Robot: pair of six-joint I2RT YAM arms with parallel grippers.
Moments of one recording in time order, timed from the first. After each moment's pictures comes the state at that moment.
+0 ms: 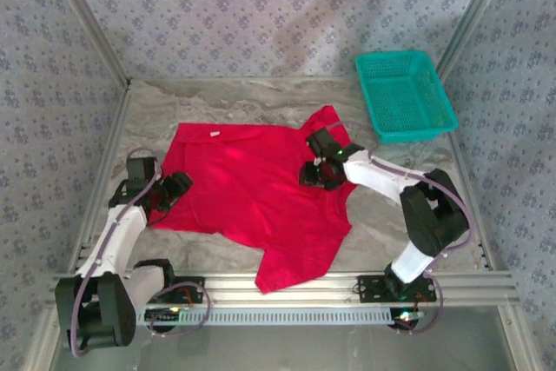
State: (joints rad) left arm 0.05 1.00 0.57 -0.53 0.25 -0.75; right arm 0.58 1.63 1.07 -0.57 -0.06 0.64
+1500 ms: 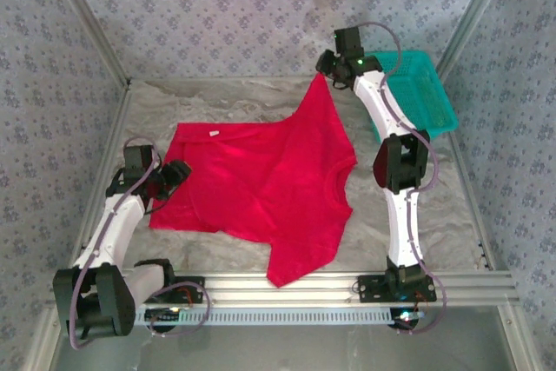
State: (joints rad) left arm 0.05 1.05 0.67 -0.53 0.26 -0.75; right arm 0.25 2.32 2.39 -0.71 -0.04 0.60
